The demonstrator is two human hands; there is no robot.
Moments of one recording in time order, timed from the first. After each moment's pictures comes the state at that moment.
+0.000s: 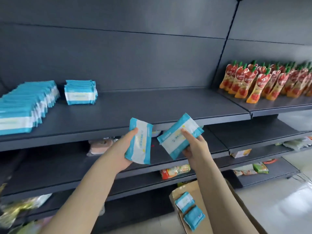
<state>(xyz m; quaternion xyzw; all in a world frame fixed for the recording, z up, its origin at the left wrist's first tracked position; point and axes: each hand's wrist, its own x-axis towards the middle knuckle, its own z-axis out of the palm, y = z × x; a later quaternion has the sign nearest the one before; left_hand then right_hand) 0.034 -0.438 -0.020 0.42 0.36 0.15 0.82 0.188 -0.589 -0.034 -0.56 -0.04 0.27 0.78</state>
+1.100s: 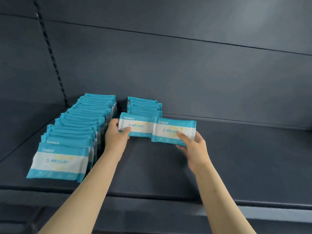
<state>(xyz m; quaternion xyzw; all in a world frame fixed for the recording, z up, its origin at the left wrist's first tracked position) 0.003 -0.074 -0.052 0.57 0.46 0.46 0.50 0.176 -0.216 -0.038 -0.58 -0.21 0.33 0.71</state>
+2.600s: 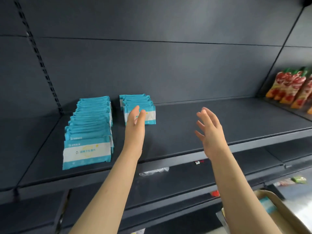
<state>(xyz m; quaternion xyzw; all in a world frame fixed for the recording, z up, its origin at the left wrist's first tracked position) -0.048 -0.170 0.002 0.59 0.27 0.42 0.63 0.080 -0.328 0.014 -0.63 -0.16 0.15 0.74</state>
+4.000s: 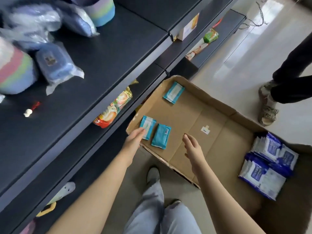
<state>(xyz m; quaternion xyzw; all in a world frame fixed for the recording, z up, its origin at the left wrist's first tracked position) 0.259 -0.559 -0.412 0.66 0.35 -0.22 0.63 0.260 -0.775 -0.428 -0.69 0.30 0.25 0.61</state>
